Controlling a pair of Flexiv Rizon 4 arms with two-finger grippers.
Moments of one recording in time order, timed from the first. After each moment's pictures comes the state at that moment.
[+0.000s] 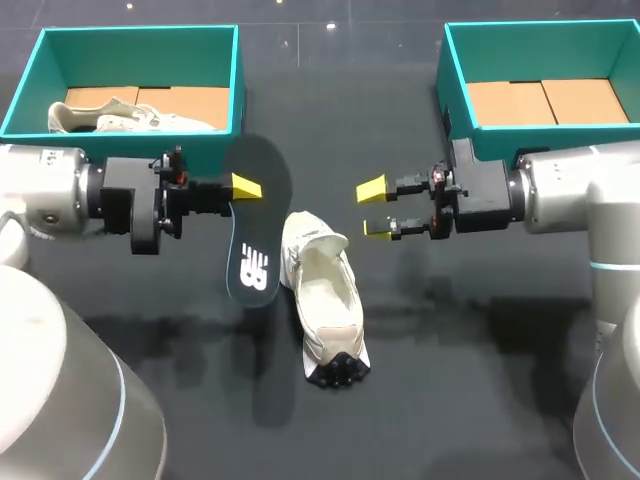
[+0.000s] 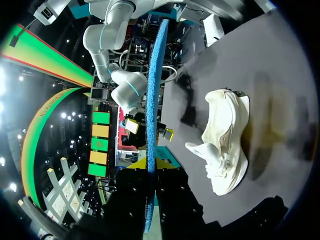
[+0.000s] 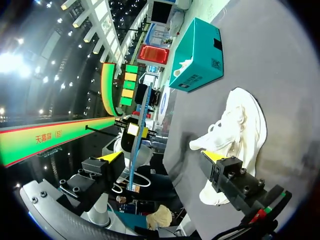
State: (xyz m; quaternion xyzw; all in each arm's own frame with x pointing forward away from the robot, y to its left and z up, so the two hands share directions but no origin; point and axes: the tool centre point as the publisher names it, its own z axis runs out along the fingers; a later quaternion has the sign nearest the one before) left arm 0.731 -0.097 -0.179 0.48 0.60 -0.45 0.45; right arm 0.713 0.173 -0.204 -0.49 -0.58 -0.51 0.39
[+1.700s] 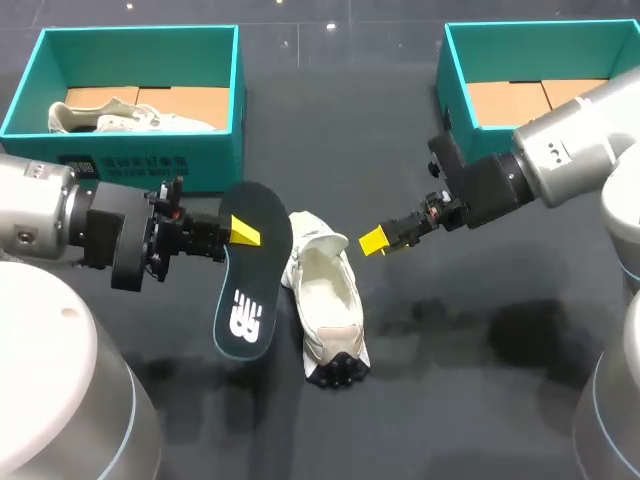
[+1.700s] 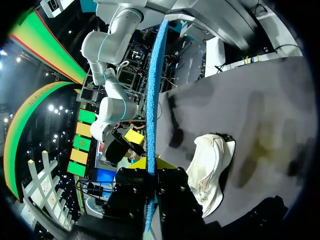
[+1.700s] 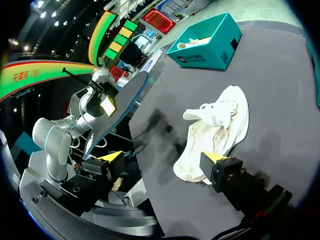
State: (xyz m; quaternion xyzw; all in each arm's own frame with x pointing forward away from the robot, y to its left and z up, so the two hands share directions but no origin) left arm 0.646 -0.102 -0.175 0.48 0.64 -0.47 0.36; right arm 0.664 0.155 -0.223 -0.36 -0.79 -0.41 0.27
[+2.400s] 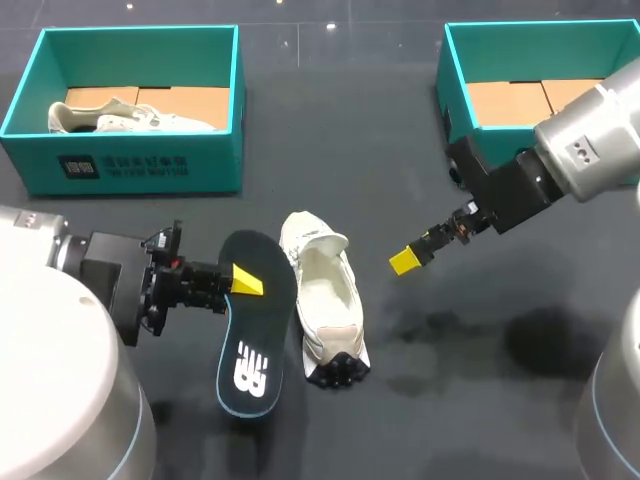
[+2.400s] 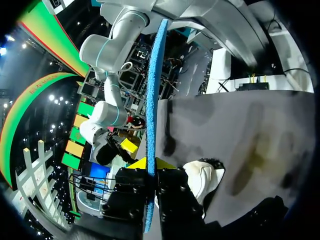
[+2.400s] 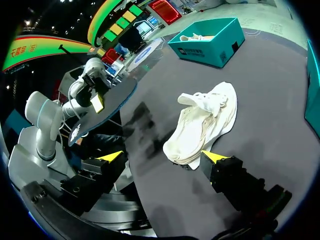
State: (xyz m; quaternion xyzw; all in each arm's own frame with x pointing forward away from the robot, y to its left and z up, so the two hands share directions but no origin) left arm 0.588 -0.106 -0.177 0.45 0.67 -0.49 0.34; right arm 0.648 0.122 -0.223 -0.32 -0.84 -0.38 0.23
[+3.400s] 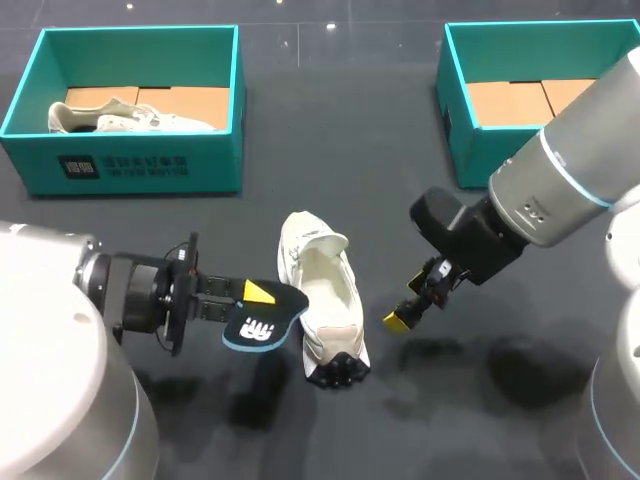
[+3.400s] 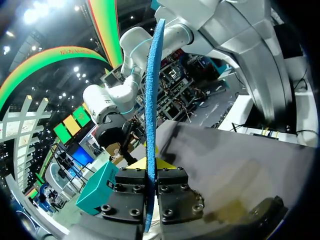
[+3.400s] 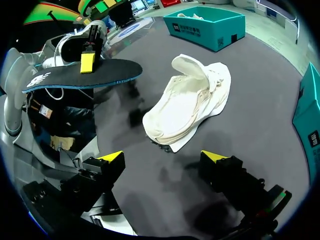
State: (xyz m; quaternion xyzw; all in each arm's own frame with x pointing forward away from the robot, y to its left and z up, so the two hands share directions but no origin) left arm 0.590 -0.118 -0.218 0.30 0.70 -0.62 0.20; right arm 0.620 0.120 -0.282 -0.28 -0.91 -0.27 0.11
